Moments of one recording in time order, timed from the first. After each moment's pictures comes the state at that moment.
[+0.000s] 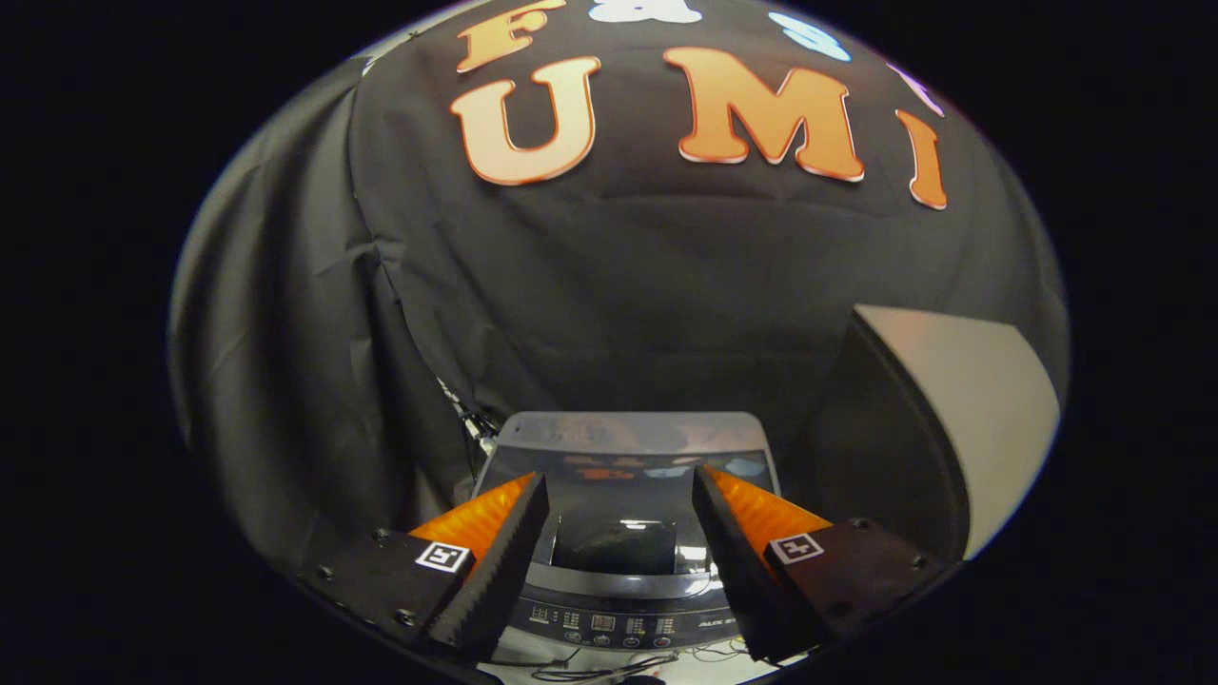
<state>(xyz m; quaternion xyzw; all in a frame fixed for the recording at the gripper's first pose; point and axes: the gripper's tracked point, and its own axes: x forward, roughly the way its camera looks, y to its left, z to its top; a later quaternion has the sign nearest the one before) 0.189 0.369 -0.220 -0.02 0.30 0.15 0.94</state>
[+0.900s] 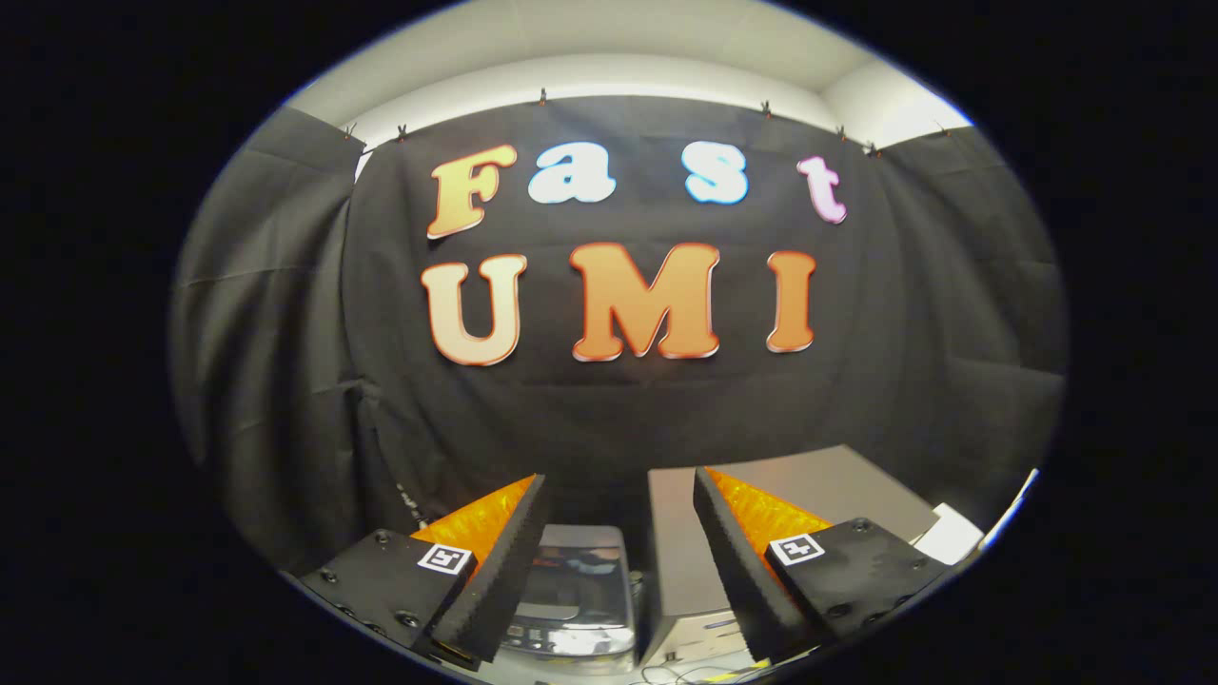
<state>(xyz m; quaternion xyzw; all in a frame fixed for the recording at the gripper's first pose) 0.072 0.189 0.013 -0.04 0.08 0.05 1.00</state>
